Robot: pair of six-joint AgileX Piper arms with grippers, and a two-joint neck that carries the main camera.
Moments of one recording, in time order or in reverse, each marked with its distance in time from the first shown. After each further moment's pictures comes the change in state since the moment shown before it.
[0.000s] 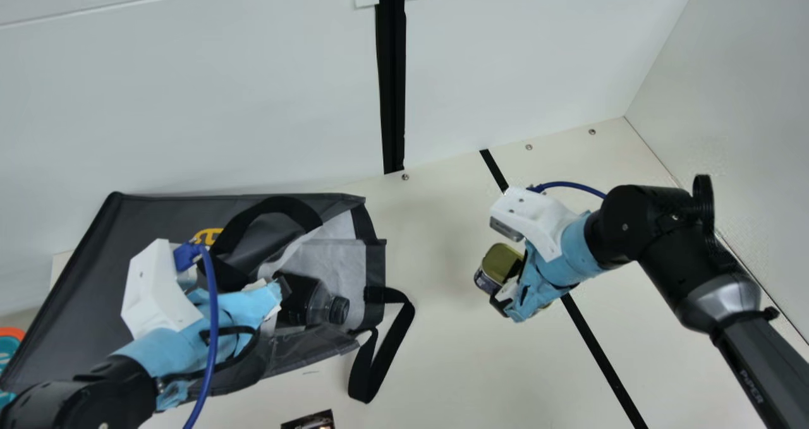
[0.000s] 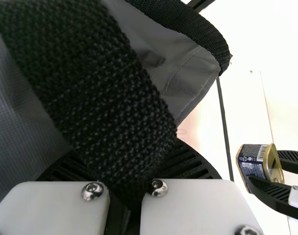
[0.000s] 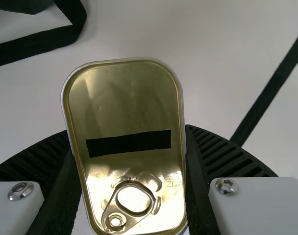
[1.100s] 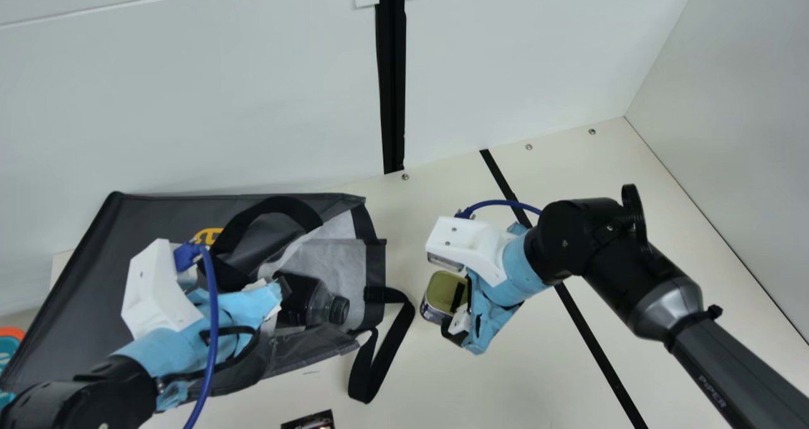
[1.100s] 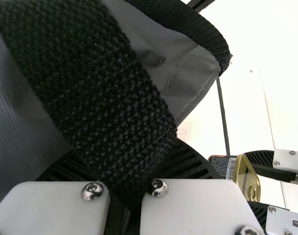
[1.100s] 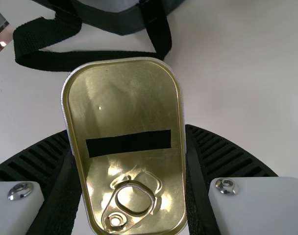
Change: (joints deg) left arm 0.0 0.0 0.0 0.0 0.0 0.0; right arm 11.5 1.5 0.8 3.9 -1.1 -5.8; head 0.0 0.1
